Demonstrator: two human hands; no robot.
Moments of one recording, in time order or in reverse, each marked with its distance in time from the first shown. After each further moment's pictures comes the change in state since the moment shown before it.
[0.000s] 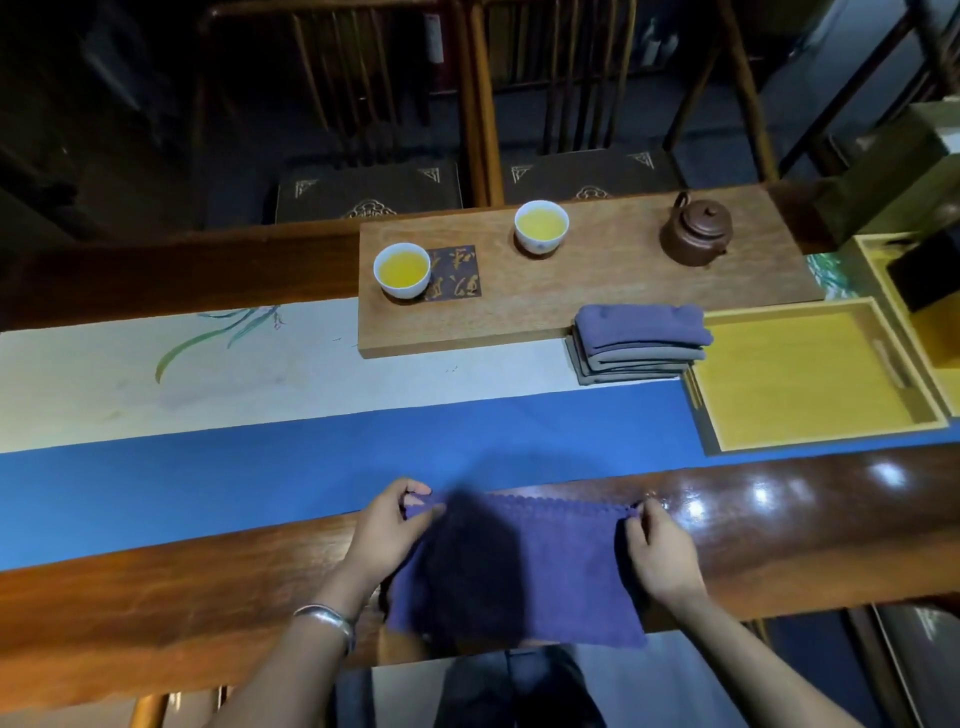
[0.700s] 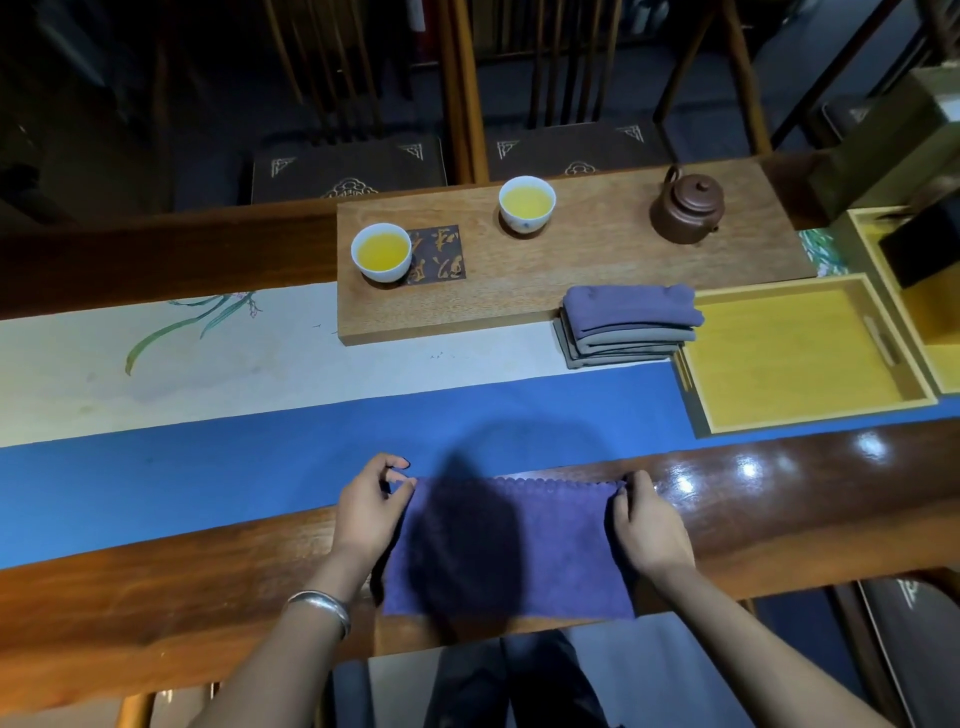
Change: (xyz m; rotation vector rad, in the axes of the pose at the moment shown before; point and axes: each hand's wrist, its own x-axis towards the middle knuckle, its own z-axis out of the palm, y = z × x) left_hand 0.006 0.010 0.002 0.088 0.163 0.011; right_hand 0.009 -0.009 -0.004 -0.105 -0.046 -0.021
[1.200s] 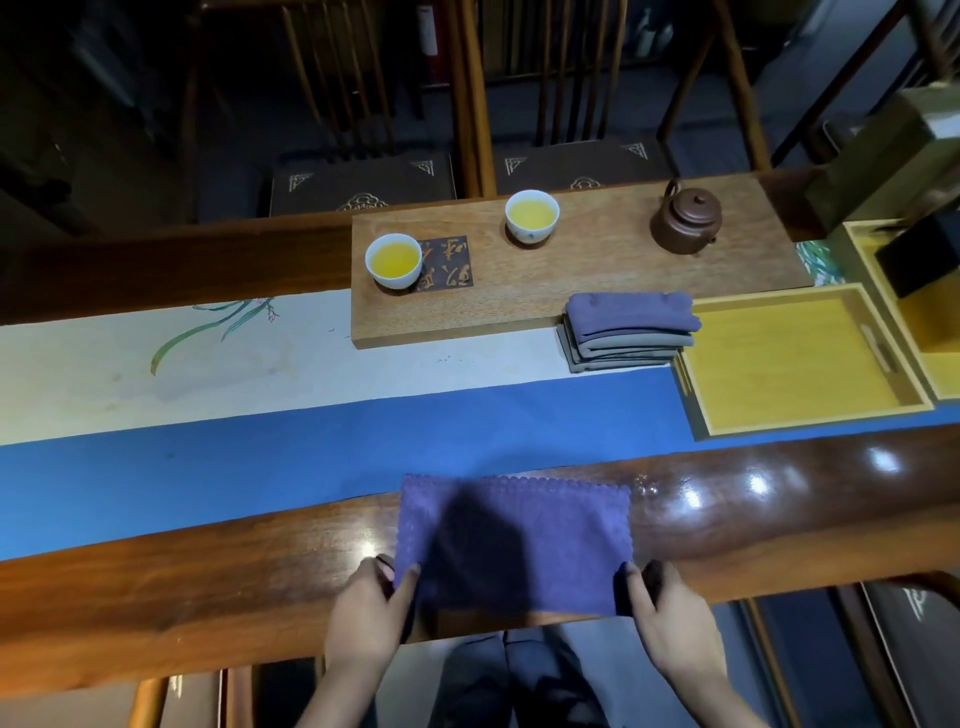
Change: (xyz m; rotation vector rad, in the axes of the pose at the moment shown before) left_hand -0.105 -0.020 -0.004 0.266 -0.002 -0.267; right_hand -0.085 0.039 0.011 0.030 0.023 0.131
